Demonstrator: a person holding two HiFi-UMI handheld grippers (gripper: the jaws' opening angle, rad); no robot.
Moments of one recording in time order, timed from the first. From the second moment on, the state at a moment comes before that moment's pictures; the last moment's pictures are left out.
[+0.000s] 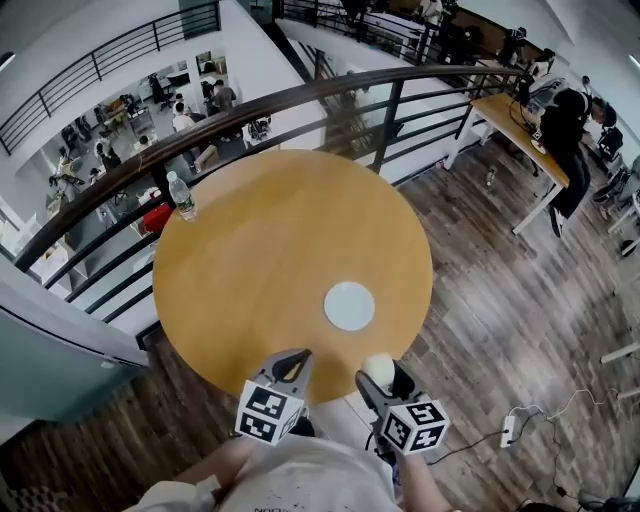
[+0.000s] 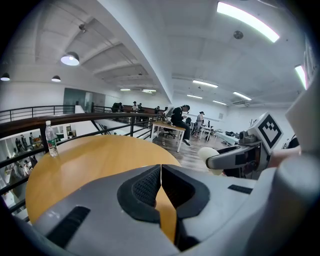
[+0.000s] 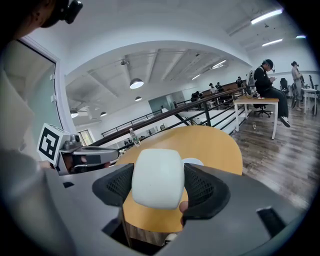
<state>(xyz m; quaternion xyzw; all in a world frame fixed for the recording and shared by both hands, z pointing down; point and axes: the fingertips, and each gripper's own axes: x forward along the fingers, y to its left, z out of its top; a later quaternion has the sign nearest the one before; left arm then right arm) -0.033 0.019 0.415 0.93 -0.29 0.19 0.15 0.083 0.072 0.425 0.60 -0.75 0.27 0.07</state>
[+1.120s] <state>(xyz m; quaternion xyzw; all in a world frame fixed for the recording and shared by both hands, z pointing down) -0.001 -0.036 0.410 0.92 -0.30 0.18 0.16 0.106 0.016 0.417 0.58 -0.76 0.27 0.10</state>
